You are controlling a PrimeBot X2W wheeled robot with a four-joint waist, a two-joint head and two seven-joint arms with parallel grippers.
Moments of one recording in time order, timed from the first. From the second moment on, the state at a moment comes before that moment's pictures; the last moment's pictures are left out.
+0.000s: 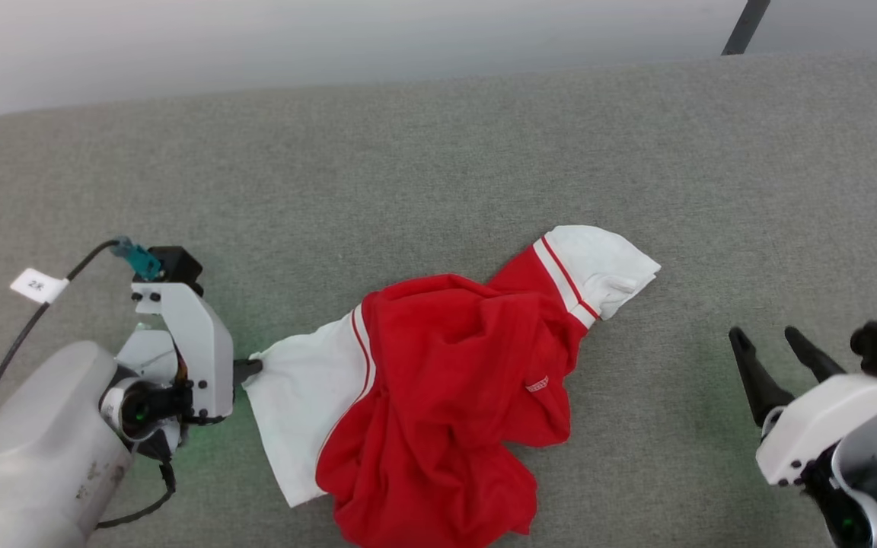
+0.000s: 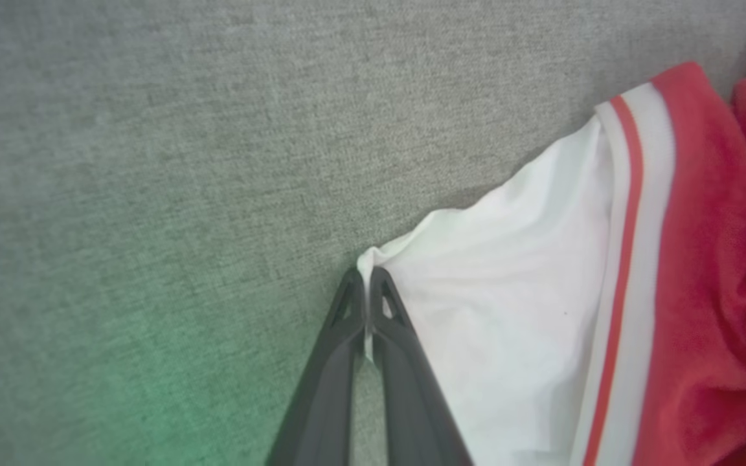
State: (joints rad) left arm -0.77 0.58 -0.81 0.69 -1.18 -0.09 0.62; right arm -0.18 -0.13 -0.06 0.06 0.31 0.13 0.33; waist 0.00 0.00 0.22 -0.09
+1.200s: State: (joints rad) left arm -0.83 0.49 -0.84 0.68 -1.15 -0.09 0.59; right arm -0.57 -0.31 0.12 0.25 0.47 0.13 0.78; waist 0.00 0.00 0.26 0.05
